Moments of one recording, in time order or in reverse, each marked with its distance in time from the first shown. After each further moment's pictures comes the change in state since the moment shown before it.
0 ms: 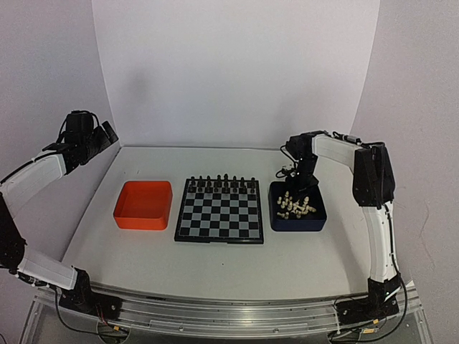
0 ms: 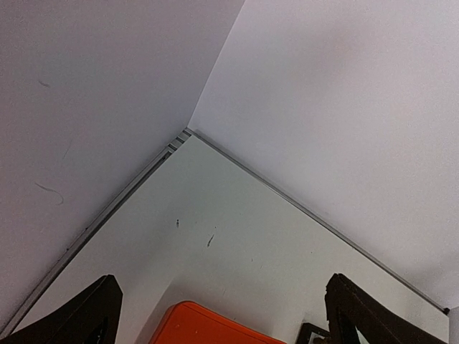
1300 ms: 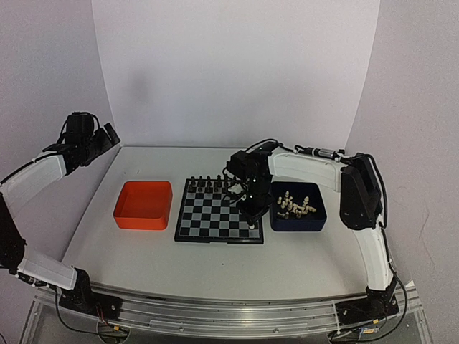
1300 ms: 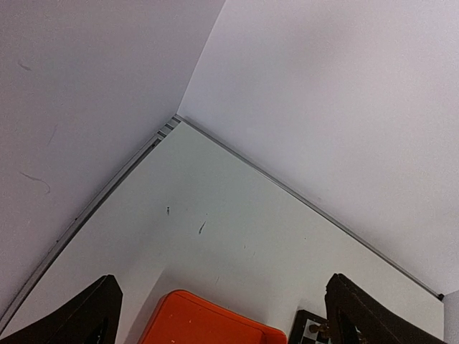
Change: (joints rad) left arm 0.000 -0.003 -0.011 -0.010 0.057 -0.002; right arm 0.460 -0.069 -0.003 -0.038 -0.043 0.082
